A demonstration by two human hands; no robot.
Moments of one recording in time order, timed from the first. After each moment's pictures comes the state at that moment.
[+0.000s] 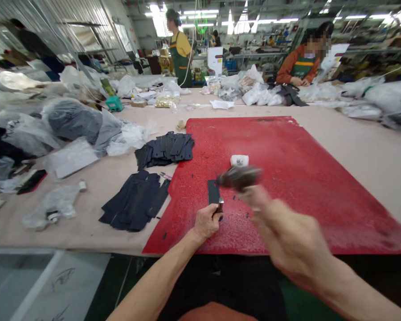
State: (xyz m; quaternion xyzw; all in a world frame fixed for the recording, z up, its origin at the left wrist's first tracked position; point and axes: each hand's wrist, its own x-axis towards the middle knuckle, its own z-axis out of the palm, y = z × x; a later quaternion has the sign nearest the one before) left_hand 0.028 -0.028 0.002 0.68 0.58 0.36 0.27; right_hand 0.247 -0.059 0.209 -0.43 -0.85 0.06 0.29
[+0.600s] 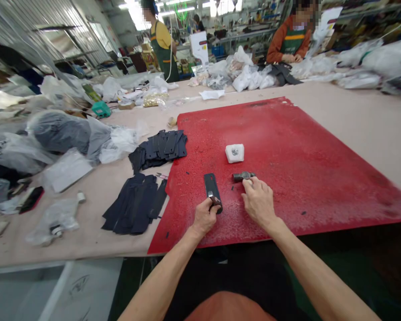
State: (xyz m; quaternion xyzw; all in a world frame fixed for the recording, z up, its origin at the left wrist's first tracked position) left_hand 0.024 -0.028 -0.001 0.64 0.57 0.40 0.33; right_hand 0.235 -0.002 0.049 -0.65 -0.72 0.11 0.21
